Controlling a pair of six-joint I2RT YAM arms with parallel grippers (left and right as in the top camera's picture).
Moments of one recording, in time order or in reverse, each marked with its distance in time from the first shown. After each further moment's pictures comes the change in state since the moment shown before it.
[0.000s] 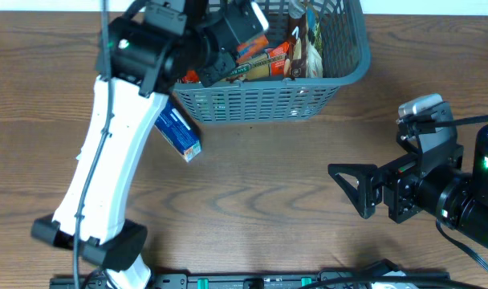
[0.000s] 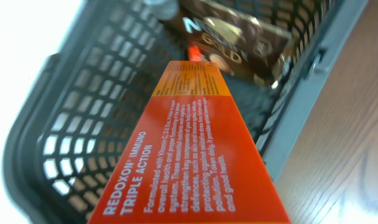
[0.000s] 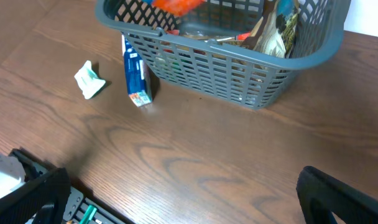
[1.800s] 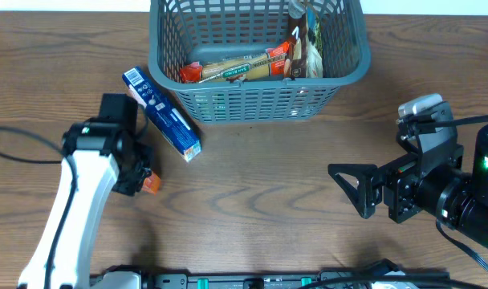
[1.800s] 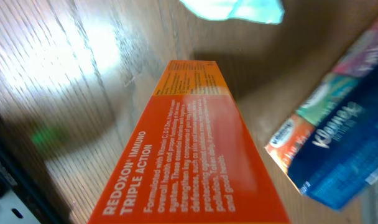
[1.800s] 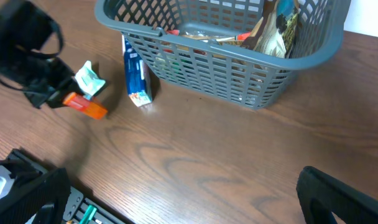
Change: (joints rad) left arm 0.373 -0.518 -1.206 0.087 -0.199 -1.970; right arm 0.000 0.000 0.000 0.000 0.000 0.000
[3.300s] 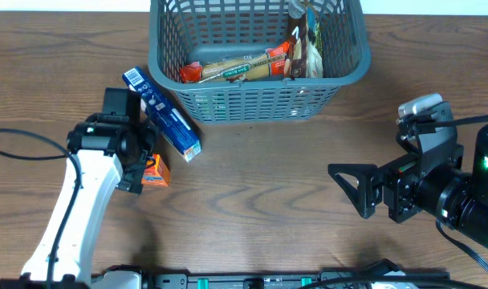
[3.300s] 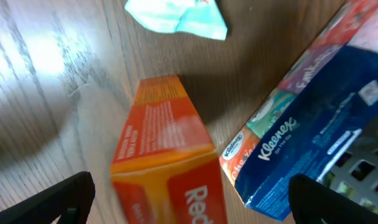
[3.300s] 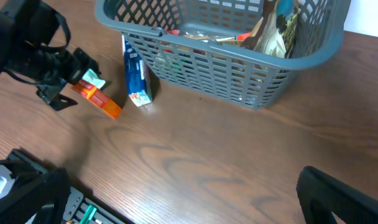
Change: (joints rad) left arm -0.023 0.067 -0.008 0.164 -0.003 -0.093; right arm 0.000 0.000 0.000 0.000 0.000 0.000
